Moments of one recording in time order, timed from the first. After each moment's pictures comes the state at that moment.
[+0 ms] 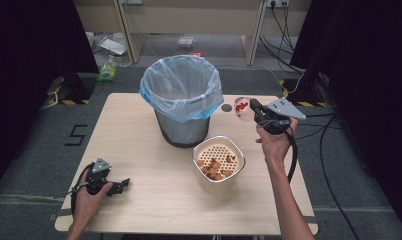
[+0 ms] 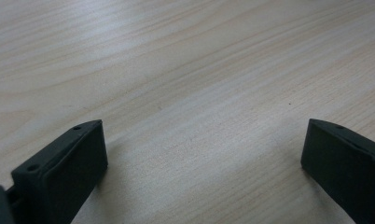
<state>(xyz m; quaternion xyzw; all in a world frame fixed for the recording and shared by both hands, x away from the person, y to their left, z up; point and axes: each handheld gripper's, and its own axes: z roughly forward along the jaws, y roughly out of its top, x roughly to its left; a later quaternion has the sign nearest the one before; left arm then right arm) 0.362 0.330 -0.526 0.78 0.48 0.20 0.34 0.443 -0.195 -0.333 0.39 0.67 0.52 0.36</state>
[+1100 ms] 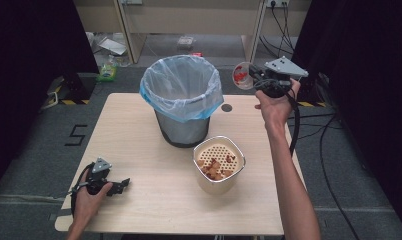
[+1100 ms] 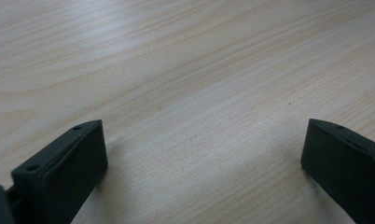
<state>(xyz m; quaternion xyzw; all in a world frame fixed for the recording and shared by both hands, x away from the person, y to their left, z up) 0.362 0.330 -0.526 0.78 0.48 0.20 0.34 0.483 -0.174 -0.247 0.37 0.67 0.51 0.38</state>
